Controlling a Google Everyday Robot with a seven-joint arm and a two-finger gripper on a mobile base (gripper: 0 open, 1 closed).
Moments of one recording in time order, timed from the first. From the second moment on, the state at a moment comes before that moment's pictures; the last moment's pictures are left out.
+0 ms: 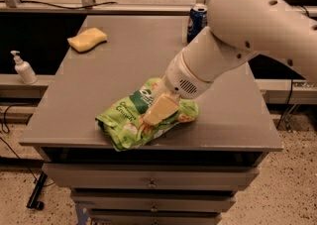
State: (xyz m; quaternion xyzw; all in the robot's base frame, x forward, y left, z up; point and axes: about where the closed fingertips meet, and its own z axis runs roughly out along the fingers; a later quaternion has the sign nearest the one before) arm 0.473 -0.003 0.856 -0.58 0.76 0.18 0.22
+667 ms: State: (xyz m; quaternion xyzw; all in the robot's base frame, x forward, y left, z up) arm 0.473 -0.003 0.857 -0.58 0.76 0.18 0.22
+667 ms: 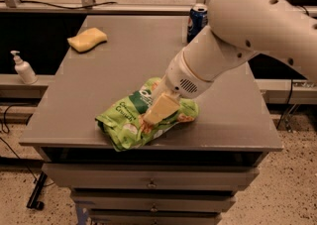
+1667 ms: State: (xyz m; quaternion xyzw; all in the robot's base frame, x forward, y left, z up) arm 0.473 -0.003 0.859 -0.58 0.76 0.18 0.22
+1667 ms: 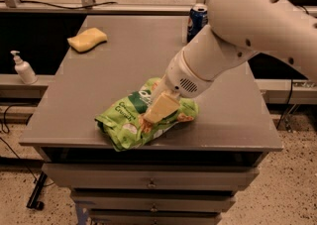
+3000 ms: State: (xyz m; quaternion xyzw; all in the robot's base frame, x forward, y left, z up) arm 0.473 -0.003 0.862 -0.58 0.76 0.18 0.22
